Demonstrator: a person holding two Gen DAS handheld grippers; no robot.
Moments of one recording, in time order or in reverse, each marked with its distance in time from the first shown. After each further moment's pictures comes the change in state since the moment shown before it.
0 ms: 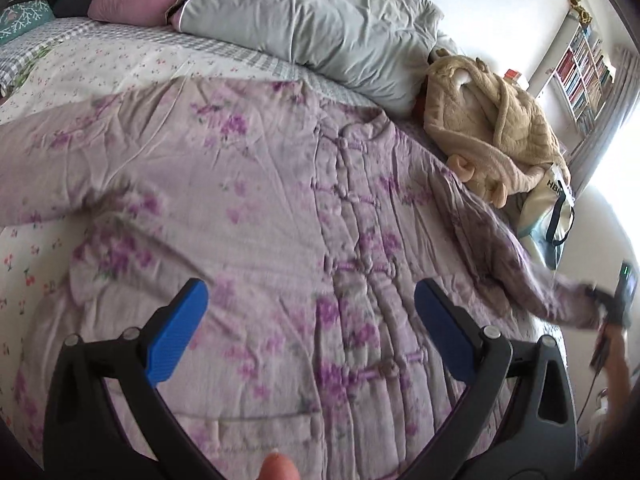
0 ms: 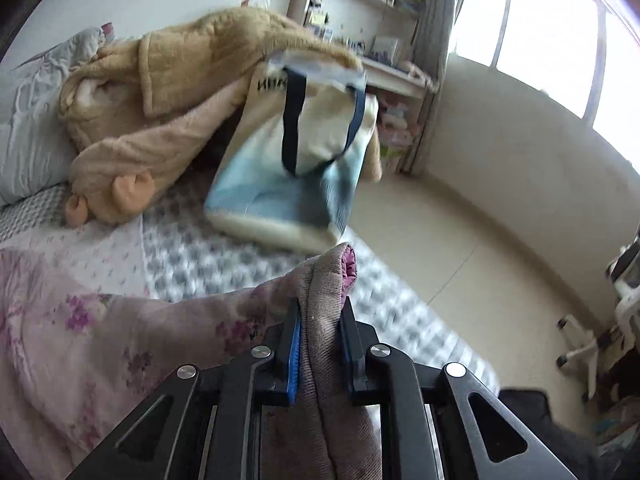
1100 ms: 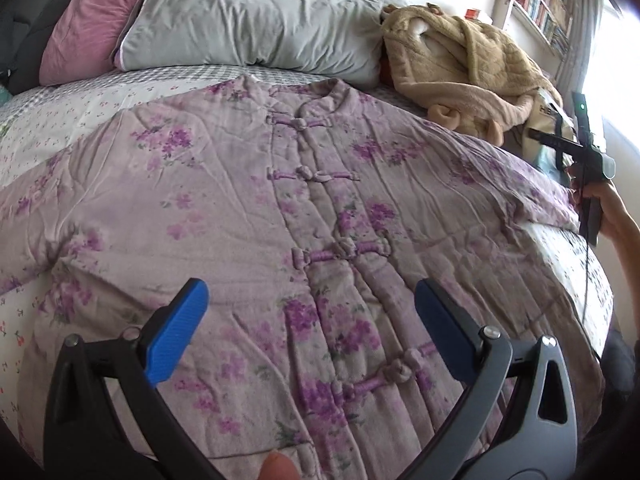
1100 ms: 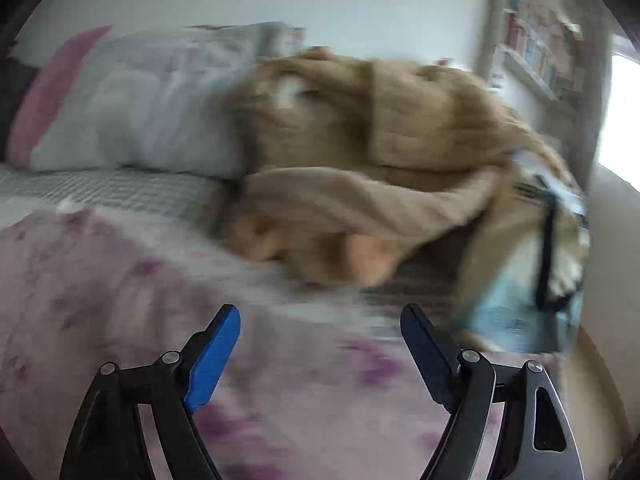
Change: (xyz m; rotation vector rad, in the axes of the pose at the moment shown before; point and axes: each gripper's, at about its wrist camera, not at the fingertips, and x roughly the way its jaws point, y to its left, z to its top) left arm 0.041 -0.043 -0.018 0.264 0.008 0.050; right arm 0.025 0.237 0.013 -0.373 -0.195 0.521
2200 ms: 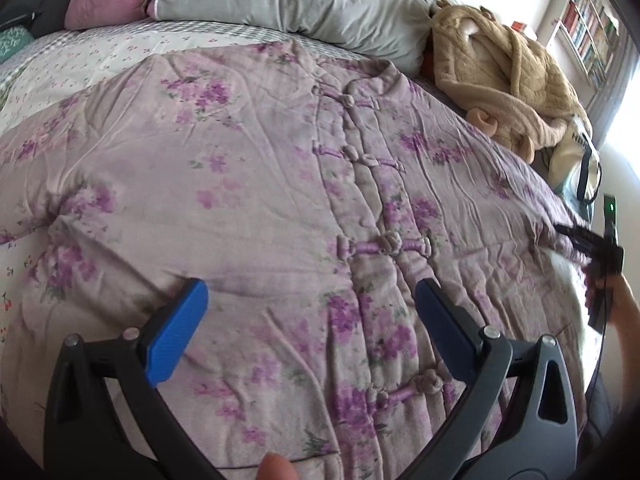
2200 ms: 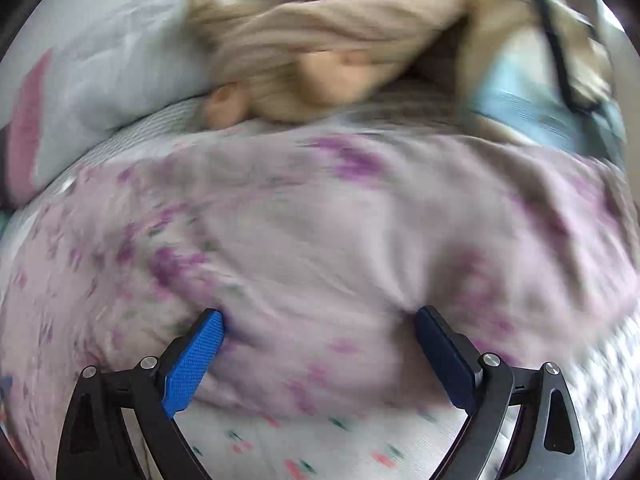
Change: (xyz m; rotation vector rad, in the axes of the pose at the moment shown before) left arm 0.017 0.036 0.003 -0.163 0.090 0.013; right arm 0.065 -0.131 -0.110 0.361 0.377 0.065
